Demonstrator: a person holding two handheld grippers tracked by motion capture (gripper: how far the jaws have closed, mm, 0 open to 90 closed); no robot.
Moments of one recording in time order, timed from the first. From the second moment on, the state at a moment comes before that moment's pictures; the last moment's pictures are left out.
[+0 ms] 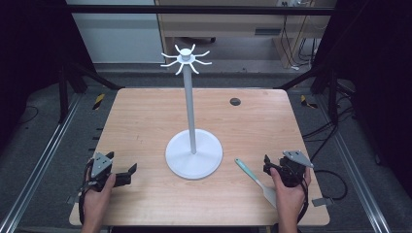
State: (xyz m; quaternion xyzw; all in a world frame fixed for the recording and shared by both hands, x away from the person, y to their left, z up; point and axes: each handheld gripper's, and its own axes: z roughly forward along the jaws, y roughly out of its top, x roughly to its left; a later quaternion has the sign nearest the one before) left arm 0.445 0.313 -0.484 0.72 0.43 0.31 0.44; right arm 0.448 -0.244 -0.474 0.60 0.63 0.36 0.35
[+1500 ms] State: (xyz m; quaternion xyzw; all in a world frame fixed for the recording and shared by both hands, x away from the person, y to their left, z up) left arm 0.447 0.310 -0.487 0.74 0.42 0.31 0.43; right arm 0.495 -0.176 -0.478 0.46 0.83 0.26 0.19
